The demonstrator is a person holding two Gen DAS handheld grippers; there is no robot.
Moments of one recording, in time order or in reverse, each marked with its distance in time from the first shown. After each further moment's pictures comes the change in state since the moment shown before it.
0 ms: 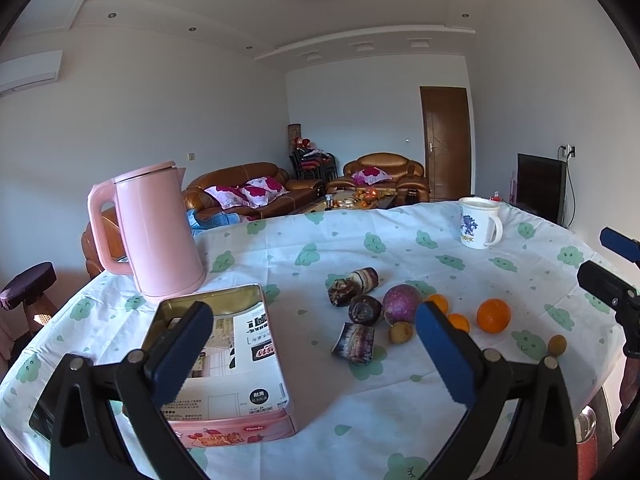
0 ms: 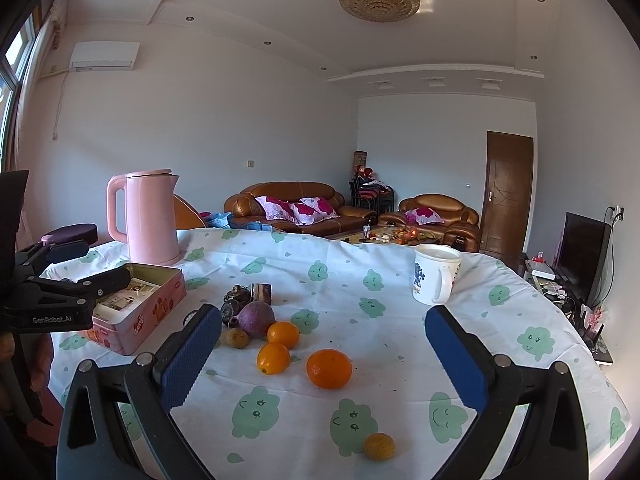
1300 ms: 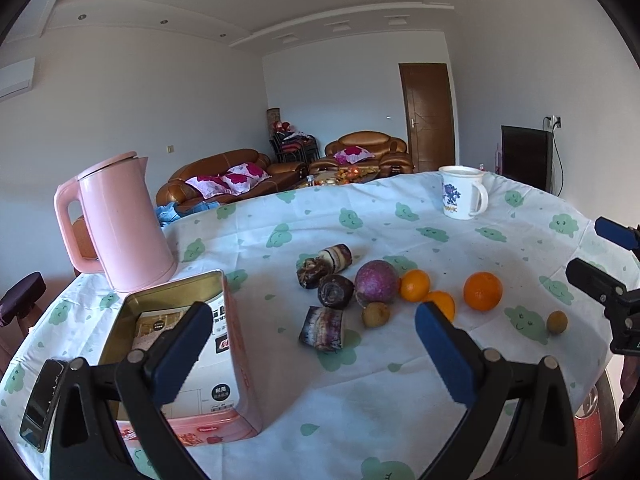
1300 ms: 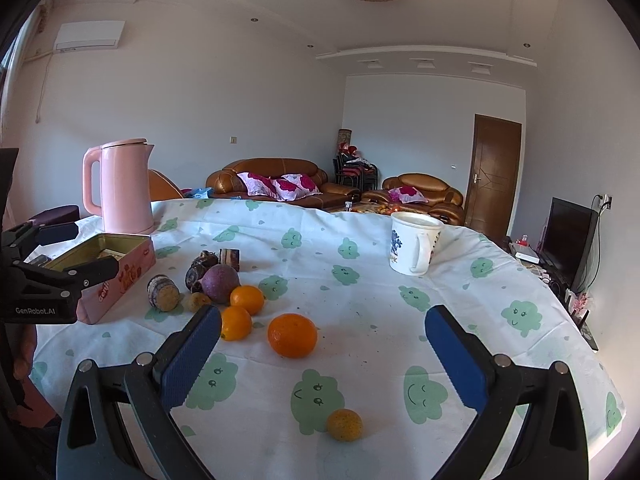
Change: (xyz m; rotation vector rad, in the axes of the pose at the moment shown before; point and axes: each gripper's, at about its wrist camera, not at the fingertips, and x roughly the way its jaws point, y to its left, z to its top) left arm 0.030 -0.036 -0.011 0.081 0.078 -0.051; right arm 0.015 -0.025 -0.027 -0.002 0.094 -0.069
